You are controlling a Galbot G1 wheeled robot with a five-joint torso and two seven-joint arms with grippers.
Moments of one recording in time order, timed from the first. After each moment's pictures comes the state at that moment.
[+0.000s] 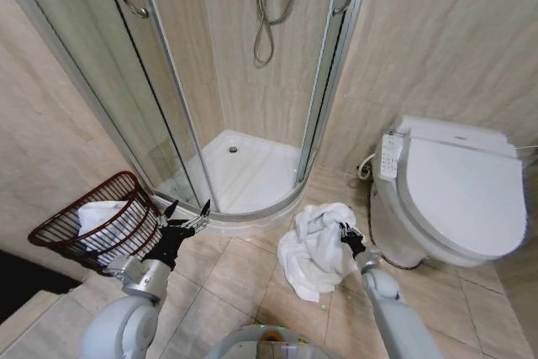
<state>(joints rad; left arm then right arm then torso) 1.71 -1.49 -0.77 -2.45 -0.39 0.30 0.15 -1.30 1.27 0.59 1.58 0.32 0.13 -0.18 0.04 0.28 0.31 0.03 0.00</state>
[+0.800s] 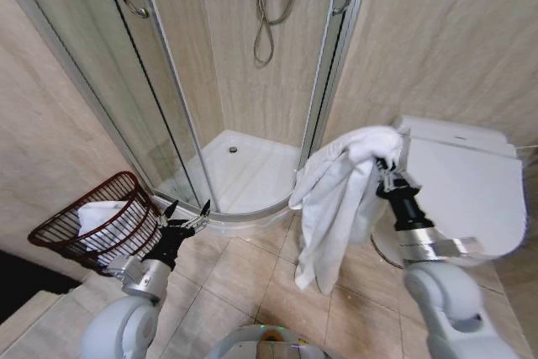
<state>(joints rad) 1.71 -1.49 -0.77 -2.45 -0.39 0.30 0.15 -1.42 1.12 0.81 2.42 0.52 0.05 -0.02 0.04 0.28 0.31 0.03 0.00</state>
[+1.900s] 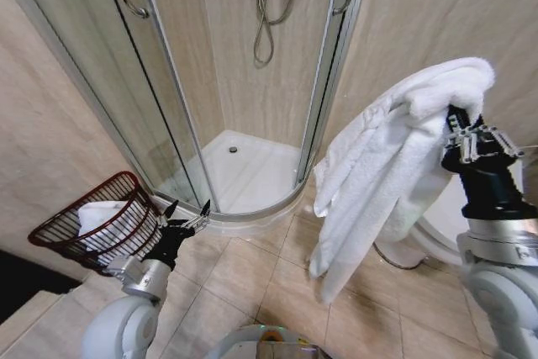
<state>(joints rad) 1.71 -1.49 -0.77 -2.45 -0.39 0.30 0.15 -1.42 1.01 1.01 2.50 0.67 0.06 0.04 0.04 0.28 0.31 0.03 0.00</state>
